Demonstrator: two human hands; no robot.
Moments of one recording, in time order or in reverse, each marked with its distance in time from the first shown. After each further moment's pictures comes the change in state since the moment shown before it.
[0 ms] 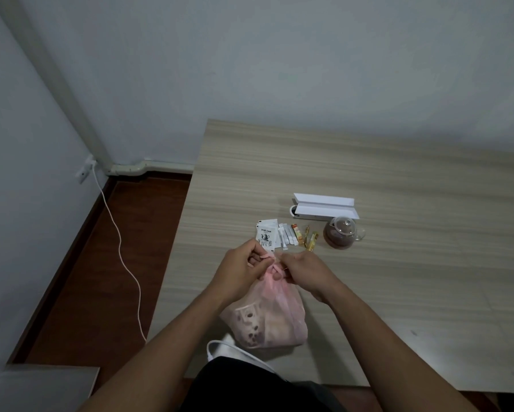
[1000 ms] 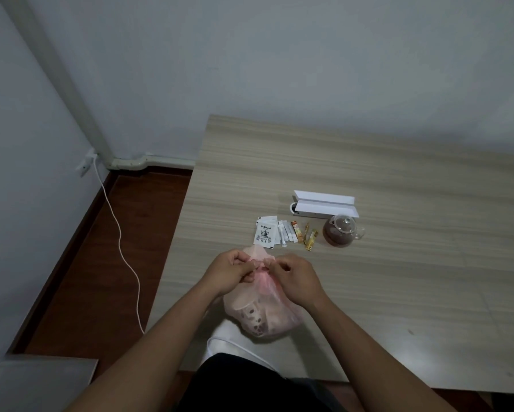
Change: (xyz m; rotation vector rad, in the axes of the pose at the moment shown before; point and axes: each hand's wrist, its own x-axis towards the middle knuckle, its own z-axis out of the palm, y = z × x) left_hand 0.006 -0.047 0.002 -0.402 -0.019 -0.432; right_hand 0.010 0.046 0.021 -0.452 0.201 -0.451
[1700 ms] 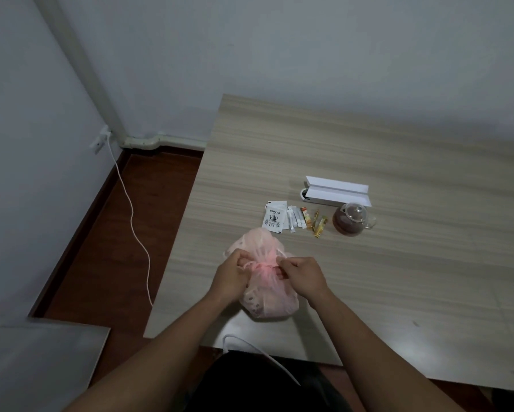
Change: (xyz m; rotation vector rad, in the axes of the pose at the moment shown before) left_hand -0.020 -0.060 0.006 0.317 0.183 0.056; right_hand -0.012 0.027 0.019 0.202 -0.088 0.392
